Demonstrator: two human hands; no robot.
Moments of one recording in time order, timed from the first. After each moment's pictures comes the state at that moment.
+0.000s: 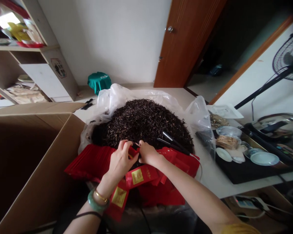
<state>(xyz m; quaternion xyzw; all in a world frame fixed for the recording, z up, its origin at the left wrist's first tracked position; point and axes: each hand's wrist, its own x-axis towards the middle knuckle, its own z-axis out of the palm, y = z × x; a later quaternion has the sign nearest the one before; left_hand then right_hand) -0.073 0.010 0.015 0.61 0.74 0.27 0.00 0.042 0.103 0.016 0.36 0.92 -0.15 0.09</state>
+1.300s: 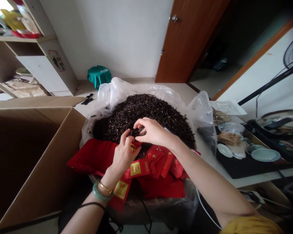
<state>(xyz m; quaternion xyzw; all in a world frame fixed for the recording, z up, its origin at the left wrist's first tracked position) -0.072 0.012 0.007 0.61 0.73 0.31 -0.02 0.046 0.118 0.109 0.31 0.88 -0.33 -0.14</state>
